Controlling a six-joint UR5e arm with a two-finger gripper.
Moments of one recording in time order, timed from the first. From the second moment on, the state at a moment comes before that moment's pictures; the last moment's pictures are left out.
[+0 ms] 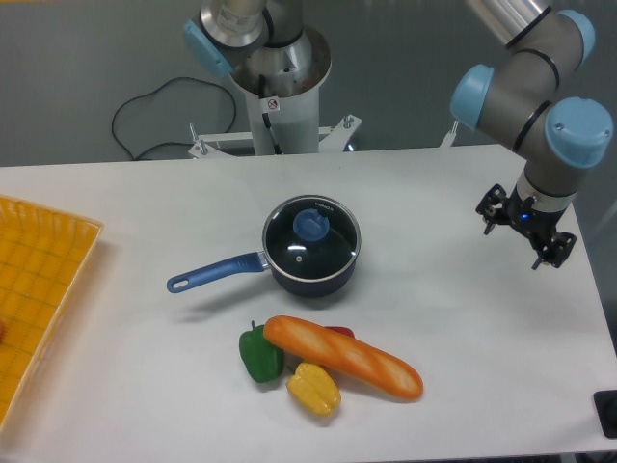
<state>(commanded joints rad) 2.88 -2.05 -1.49 -1.13 1.55 1.61</state>
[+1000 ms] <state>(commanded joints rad) 2.94 -1.90 -1.69 -1.14 1.64 1.59</state>
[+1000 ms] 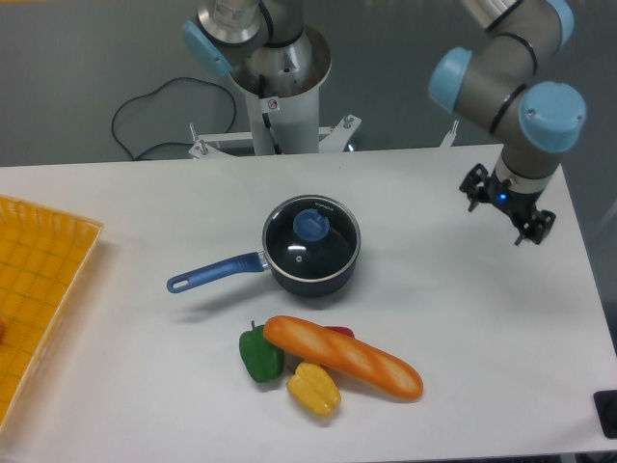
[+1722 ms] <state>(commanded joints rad) 2.86 -1.74 -1.76 -1.18 1.63 1.53</state>
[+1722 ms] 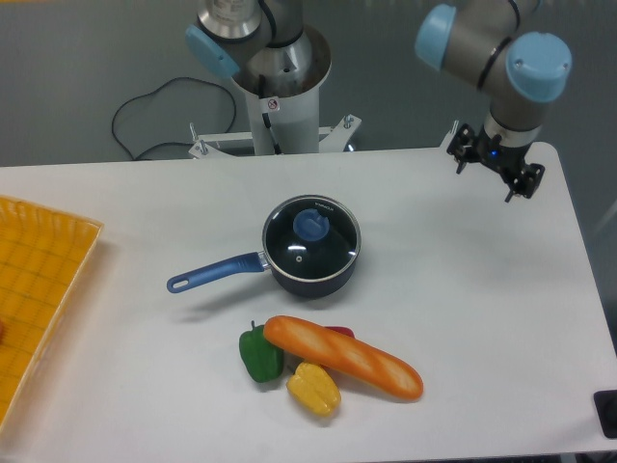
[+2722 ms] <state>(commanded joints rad) 2.61 -1.55 -1.97 -1.18 1.51 1.24</state>
